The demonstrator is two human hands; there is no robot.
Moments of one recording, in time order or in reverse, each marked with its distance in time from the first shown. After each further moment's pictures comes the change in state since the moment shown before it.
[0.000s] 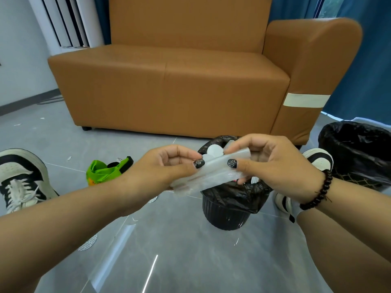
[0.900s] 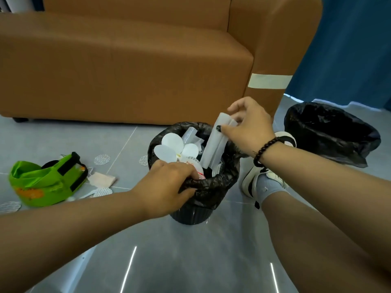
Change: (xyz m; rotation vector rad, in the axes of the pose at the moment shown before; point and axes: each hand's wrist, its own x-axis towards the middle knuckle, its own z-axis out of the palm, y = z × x) left_hand 0.095 -0.079 0.071 1.082 -0.166 0.407; right_hand 0.061 0.070 -0.076 -0.587 0.575 0.135
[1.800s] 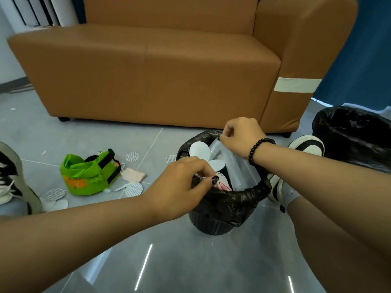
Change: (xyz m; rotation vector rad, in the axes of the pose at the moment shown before) left_hand -0.044 0.001 -0.026 -0.283 0.232 -0.049; right_hand 0.007 -0.019 0.056 -0.383 -0.261 -0.177
